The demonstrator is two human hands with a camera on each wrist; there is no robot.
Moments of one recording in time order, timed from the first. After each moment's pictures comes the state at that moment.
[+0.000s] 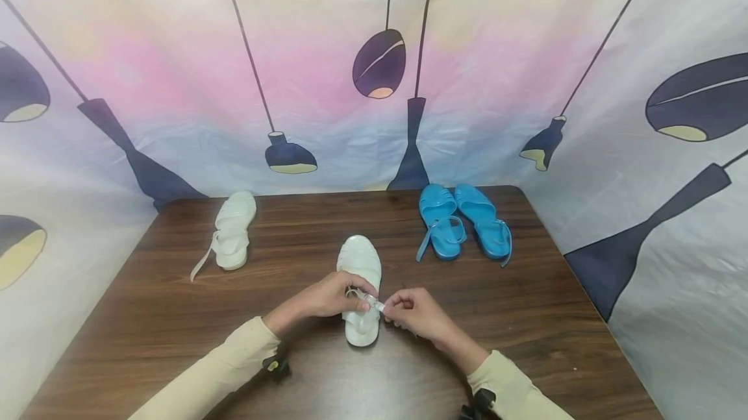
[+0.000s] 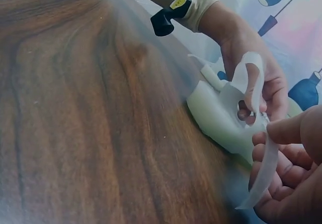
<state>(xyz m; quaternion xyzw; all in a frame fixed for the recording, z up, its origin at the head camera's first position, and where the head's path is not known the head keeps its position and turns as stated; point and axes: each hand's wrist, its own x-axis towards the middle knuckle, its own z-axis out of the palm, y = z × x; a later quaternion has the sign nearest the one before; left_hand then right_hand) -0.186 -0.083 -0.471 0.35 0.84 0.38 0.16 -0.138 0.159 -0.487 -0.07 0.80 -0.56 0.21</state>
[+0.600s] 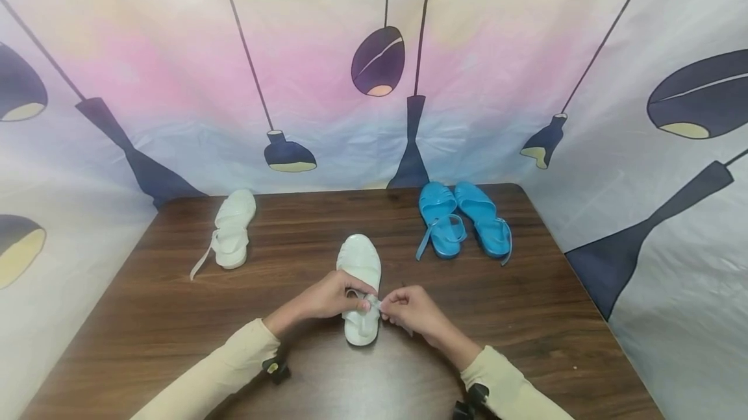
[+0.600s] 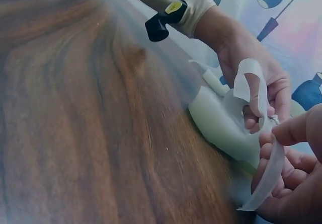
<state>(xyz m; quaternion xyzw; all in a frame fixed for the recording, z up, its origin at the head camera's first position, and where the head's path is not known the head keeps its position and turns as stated) -0.183 -0.082 -0.475 0.35 0.83 0.41 0.16 -0.139 0.153 -0.490 -0.05 0.80 -0.56 0.21</state>
